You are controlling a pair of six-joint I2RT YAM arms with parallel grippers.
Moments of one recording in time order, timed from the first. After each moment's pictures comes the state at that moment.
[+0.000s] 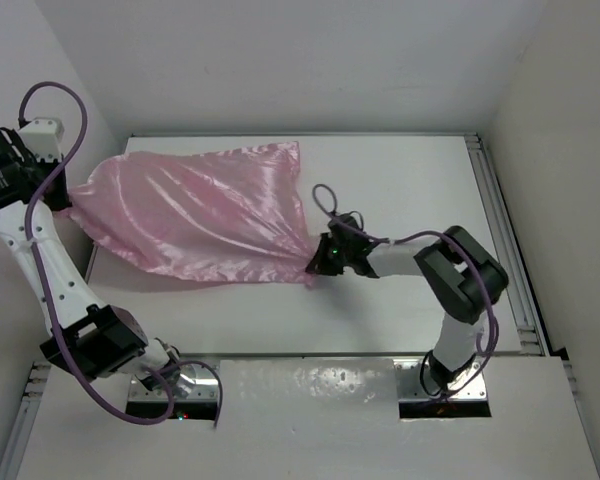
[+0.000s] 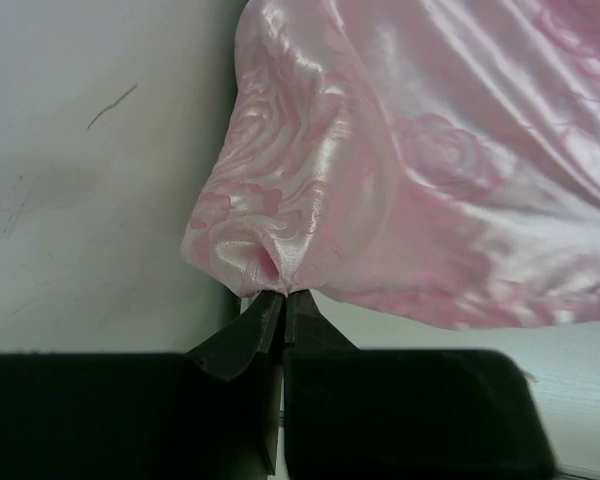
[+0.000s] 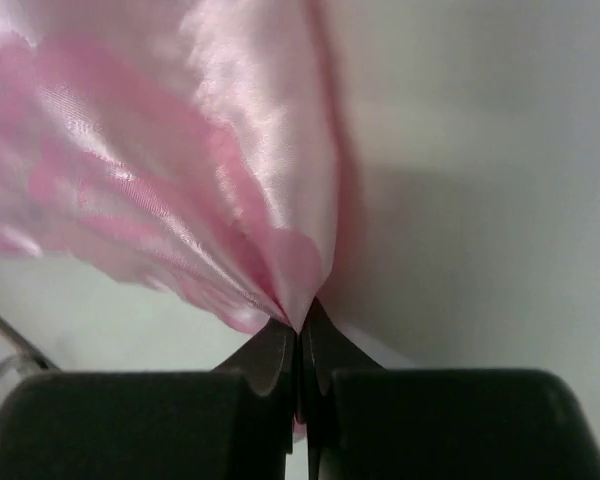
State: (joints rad) left arm 0.66 1.36 1.72 -1.13 0.27 0.55; right arm 0.67 1.84 0.81 0.20 -0.17 0.80
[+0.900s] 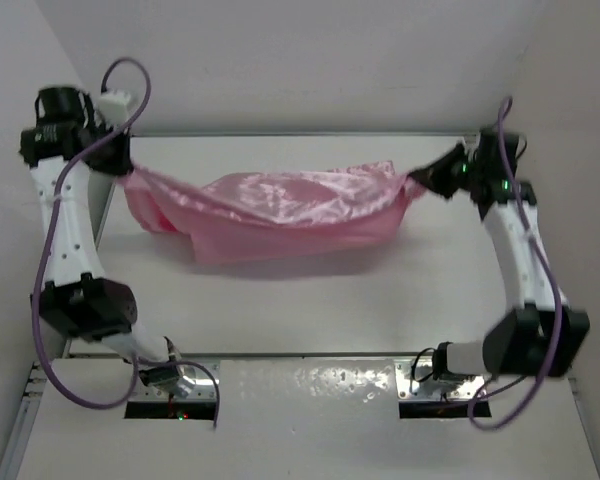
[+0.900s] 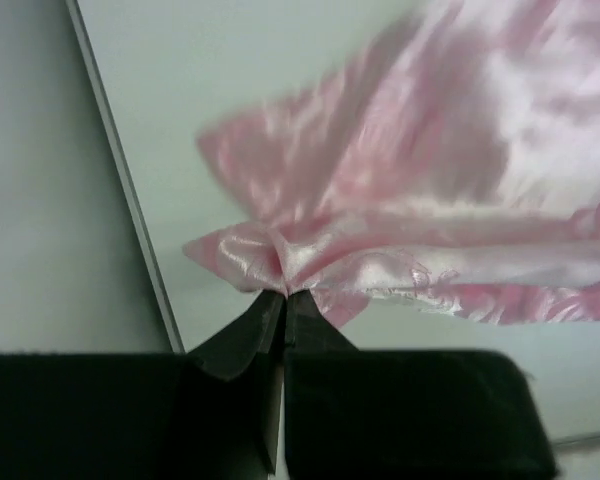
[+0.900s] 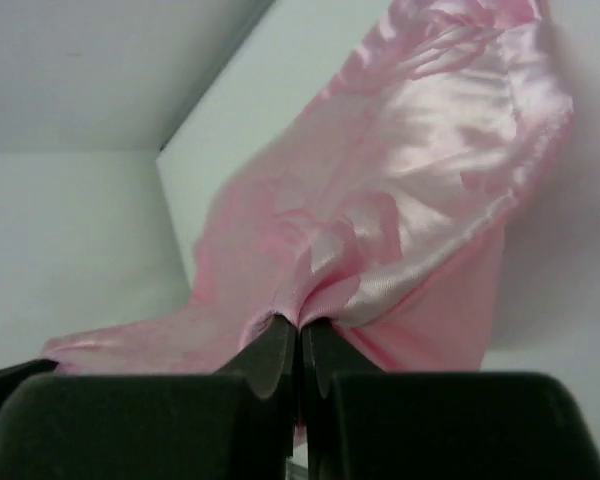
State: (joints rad) left arm 0.34 1.53 1.83 -1.19 0.30 0.55; right arm -0.10 1.27 1.15 -0.52 -0.41 0.83
